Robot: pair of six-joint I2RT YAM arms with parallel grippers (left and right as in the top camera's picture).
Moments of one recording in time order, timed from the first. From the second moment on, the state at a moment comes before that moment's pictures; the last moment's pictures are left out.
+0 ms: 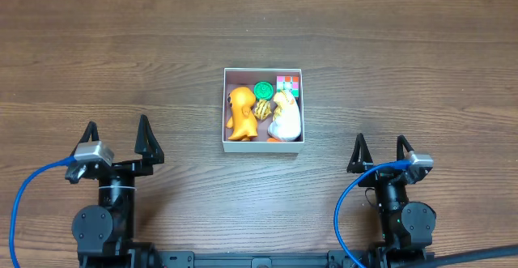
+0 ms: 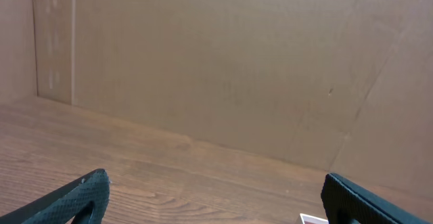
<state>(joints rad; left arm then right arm) -0.01 0.17 0.25 0.02 -0.10 -0.26 0.05 0.01 0.02 -0.04 -0.02 0.26</state>
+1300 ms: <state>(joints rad) -0.01 0.02 0.02 0.21 -0.17 -0.26 0.05 0.01 0.02 -0.03 -0.02 0.26</state>
